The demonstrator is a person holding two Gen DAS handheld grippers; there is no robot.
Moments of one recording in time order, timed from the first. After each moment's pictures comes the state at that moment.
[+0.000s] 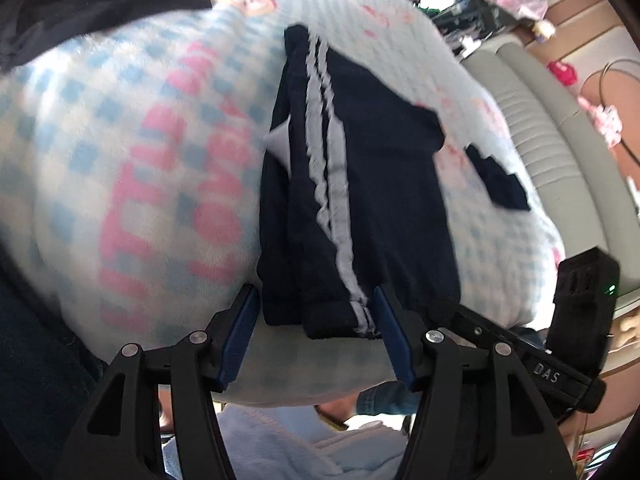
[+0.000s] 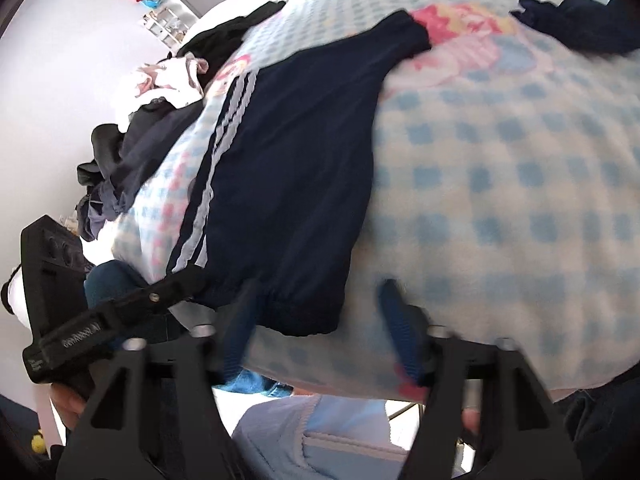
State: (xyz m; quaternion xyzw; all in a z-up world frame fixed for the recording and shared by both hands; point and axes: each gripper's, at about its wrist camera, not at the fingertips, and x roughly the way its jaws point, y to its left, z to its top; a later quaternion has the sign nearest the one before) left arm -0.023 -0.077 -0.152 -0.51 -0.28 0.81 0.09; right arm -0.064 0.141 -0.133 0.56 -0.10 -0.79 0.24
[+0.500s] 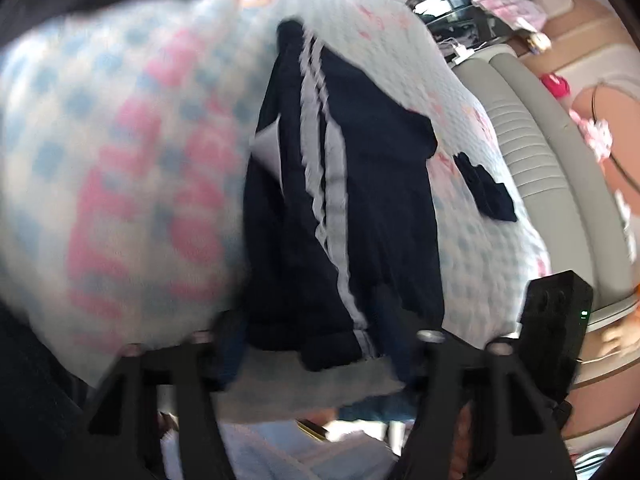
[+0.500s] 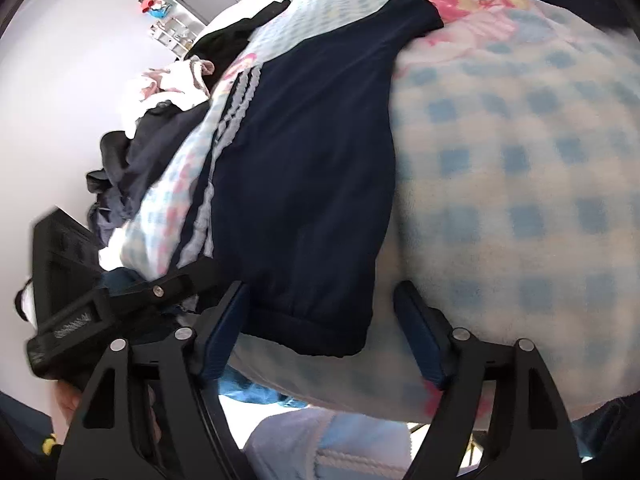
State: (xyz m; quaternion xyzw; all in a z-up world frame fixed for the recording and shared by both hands) left arm -0.037 -0.063 -0.158 -0.49 -0.30 0.81 0.10; right arm -0.063 0.136 -0.152 0.54 -0.13 -0.79 0.26
